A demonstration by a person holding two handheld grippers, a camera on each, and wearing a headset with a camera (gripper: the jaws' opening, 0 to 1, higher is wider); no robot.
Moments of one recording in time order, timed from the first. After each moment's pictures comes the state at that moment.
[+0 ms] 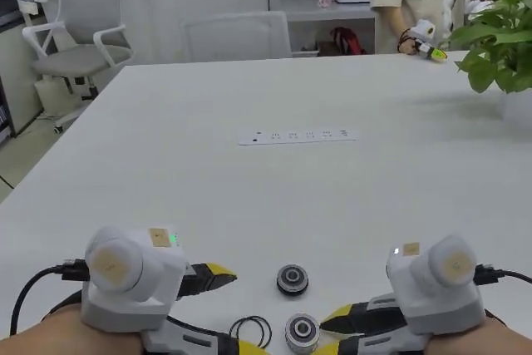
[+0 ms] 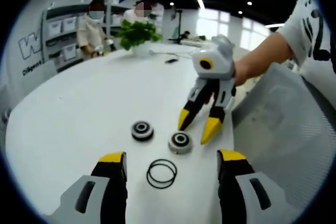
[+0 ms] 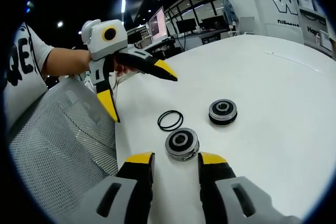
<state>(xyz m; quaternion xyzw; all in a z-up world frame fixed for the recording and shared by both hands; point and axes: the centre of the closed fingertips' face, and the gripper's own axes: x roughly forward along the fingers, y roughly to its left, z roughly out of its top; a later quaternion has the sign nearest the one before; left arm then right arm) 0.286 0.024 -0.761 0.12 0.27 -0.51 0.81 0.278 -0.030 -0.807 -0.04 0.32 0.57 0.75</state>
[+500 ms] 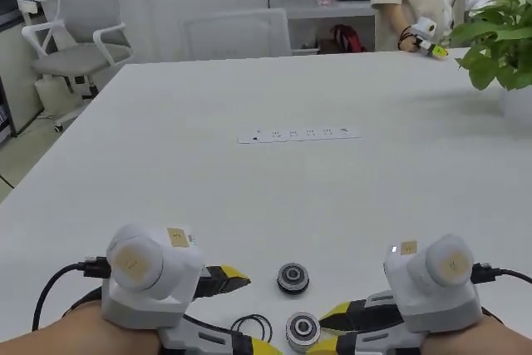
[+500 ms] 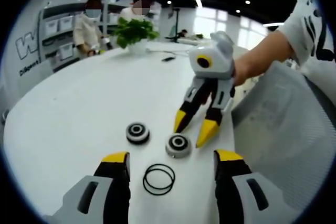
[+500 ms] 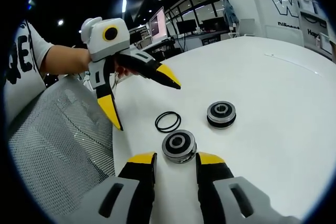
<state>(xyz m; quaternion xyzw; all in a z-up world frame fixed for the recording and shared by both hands) 0.290 0.011 -0.768 0.12 0.27 -0.52 0.80 0.283 -0.029 -0.808 -0.05 0.32 0.57 0.76</state>
